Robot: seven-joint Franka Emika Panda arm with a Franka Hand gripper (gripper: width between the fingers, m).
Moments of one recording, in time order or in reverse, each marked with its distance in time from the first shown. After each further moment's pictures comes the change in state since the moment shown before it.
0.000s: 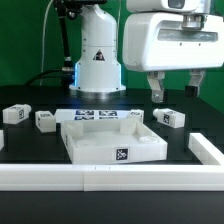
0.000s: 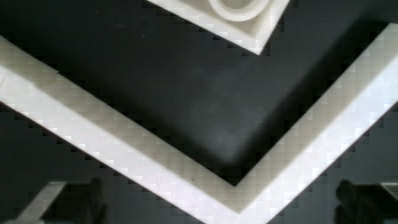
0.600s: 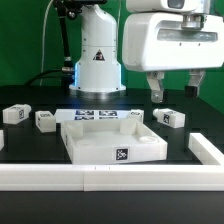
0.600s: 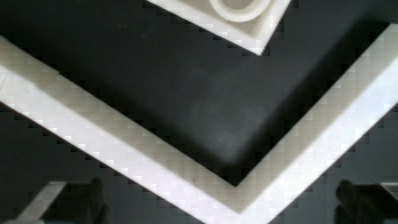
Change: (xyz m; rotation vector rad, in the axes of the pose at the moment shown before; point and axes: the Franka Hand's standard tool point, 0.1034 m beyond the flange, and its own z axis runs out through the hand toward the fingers) arm -0.002 -0.001 0.002 -0.004 0.002 -0.044
